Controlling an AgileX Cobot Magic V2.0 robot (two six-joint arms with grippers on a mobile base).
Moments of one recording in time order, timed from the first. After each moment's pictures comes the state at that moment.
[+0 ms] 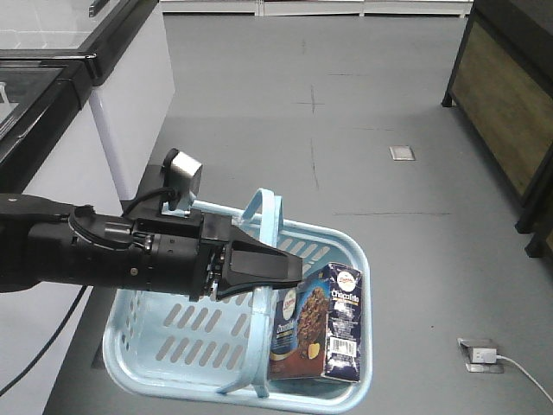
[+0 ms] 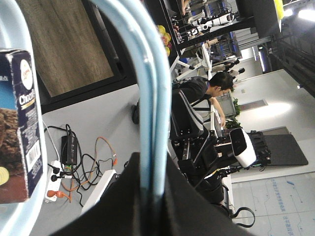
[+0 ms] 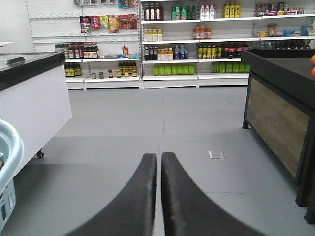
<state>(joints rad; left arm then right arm) -0.37 1.55 -0.90 -1.65 1.10 0.87 0.01 -0.01 0.03 -0.04 0.09 0.07</state>
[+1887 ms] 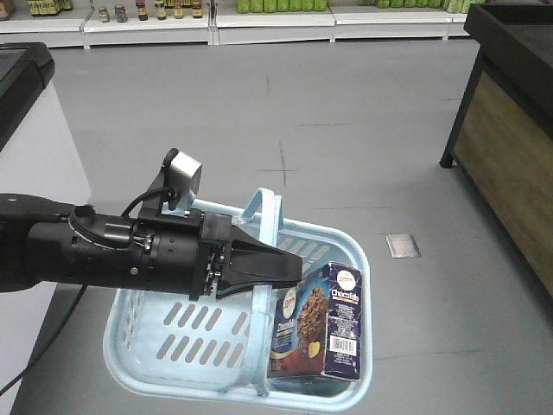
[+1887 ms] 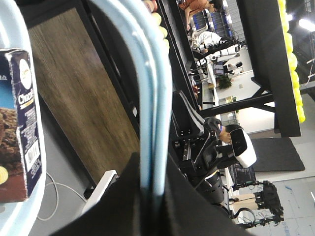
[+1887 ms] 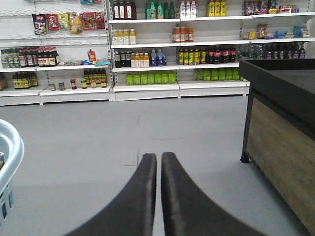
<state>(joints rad) -0.37 1.55 -0.90 -1.65 1.10 0.87 0.01 -0.01 0.03 -0.04 0.09 0.07</state>
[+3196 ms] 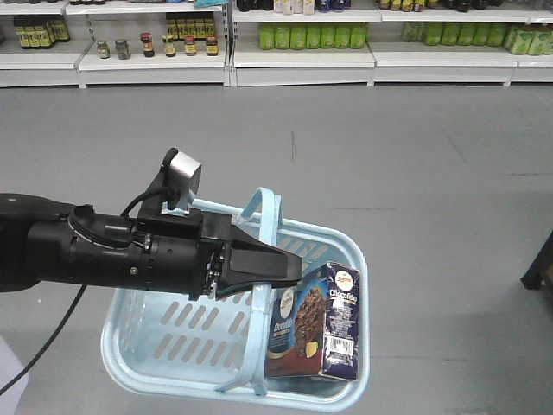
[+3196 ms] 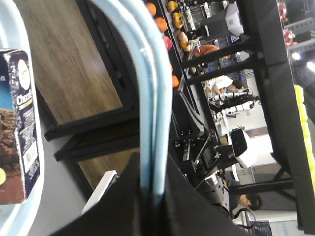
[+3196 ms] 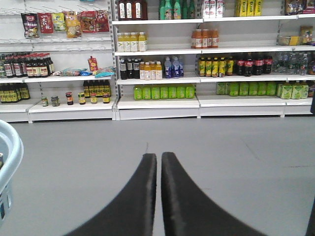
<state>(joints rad) -0.37 1.55 -0.90 -1.65 1.10 0.87 0.01 -0.01 0.03 -0.04 0.09 0.07</state>
